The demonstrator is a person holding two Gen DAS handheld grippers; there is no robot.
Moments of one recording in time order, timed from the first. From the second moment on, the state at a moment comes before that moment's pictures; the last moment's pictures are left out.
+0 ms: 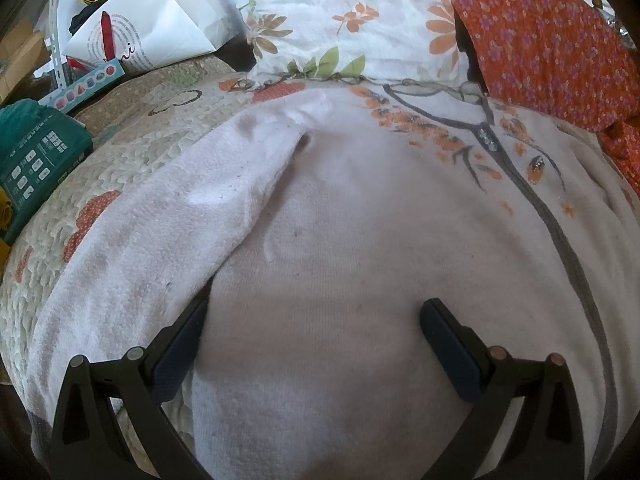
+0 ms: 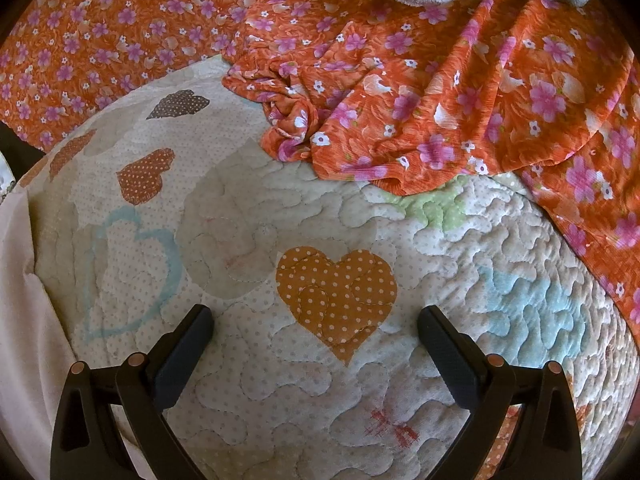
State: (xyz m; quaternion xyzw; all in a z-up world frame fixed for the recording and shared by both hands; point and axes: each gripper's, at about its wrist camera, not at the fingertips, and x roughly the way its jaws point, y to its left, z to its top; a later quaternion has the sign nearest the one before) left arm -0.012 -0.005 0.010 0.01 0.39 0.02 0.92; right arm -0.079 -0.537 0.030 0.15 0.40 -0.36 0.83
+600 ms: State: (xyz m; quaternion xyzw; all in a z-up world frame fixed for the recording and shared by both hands) left arm -0.012 -0.001 0.012 0.00 0.39 0.02 0.92; right arm -0.077 -0.534 0.026 0.15 0.40 -0.36 0.83
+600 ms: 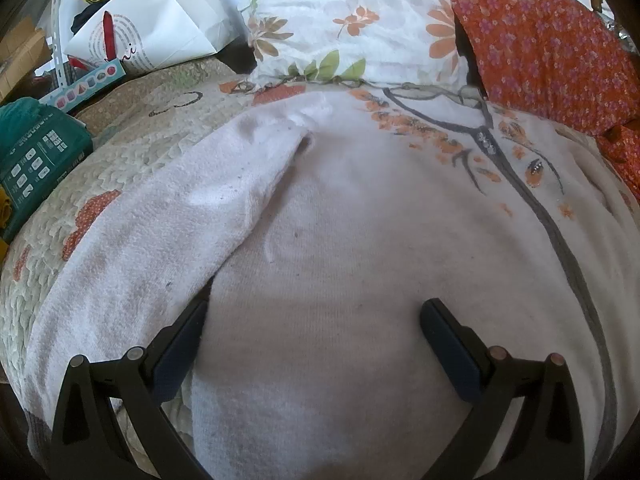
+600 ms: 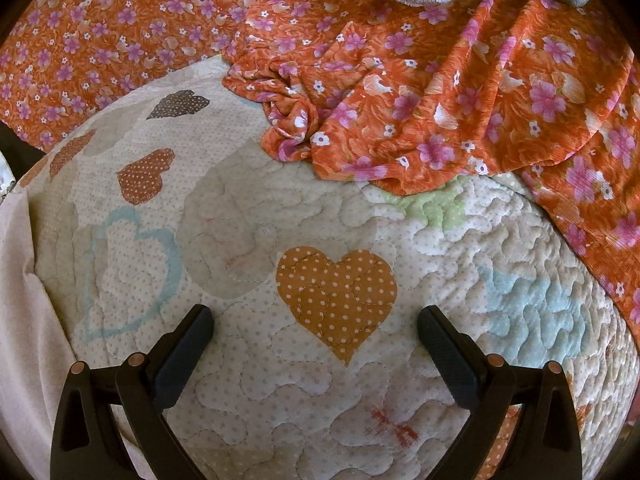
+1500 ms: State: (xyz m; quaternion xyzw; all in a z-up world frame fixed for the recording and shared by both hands) left arm -0.012 0.000 0.006 0.01 0.39 0.02 0.92; right arm -0.077 -0.534 0.026 0.15 0.40 -0.36 0.83
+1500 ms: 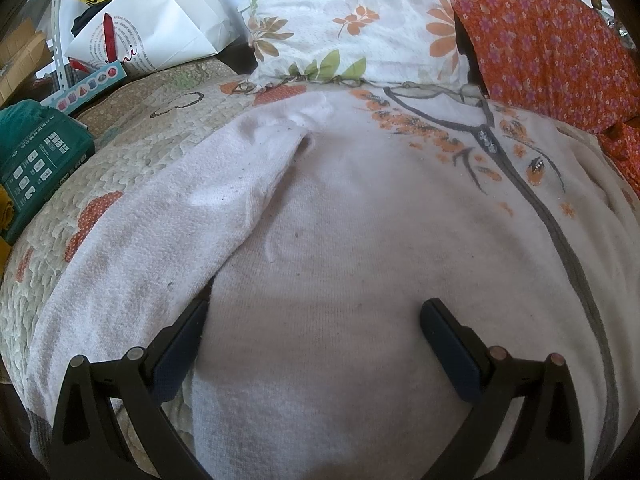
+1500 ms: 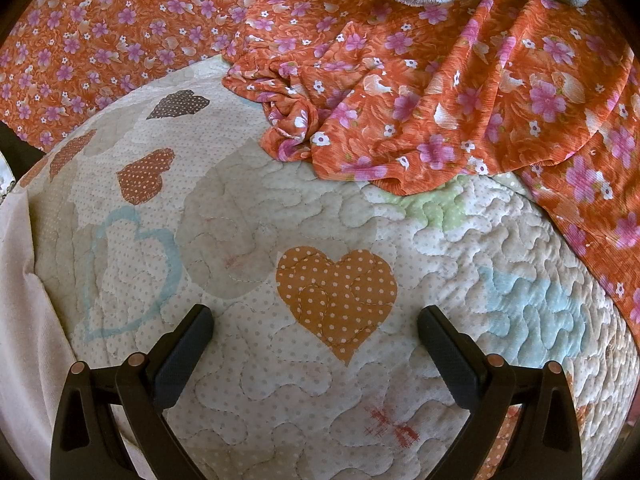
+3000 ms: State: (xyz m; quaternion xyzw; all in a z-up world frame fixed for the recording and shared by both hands) left arm -0.014 0.002 0.002 0.02 0.38 0.03 0.92; right arm -0.087 -0.508 0.040 0.17 0.44 -0.27 0.84
